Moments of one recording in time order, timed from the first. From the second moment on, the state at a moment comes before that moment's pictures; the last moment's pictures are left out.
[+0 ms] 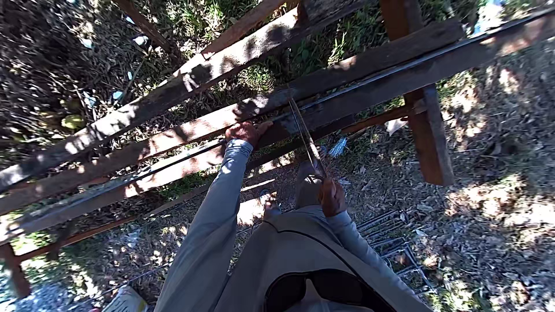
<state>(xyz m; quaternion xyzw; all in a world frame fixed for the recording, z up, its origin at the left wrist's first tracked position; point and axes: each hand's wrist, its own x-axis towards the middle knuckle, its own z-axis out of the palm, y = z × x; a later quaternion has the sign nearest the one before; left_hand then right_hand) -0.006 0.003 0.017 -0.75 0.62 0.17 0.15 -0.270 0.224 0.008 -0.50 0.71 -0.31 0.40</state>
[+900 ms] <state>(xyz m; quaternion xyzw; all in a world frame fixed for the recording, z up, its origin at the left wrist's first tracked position) -0.008 0.008 0.020 -0.75 0.62 0.18 0.16 -0.215 0.074 0.024 -0.48 0.74 -0.31 0.36</state>
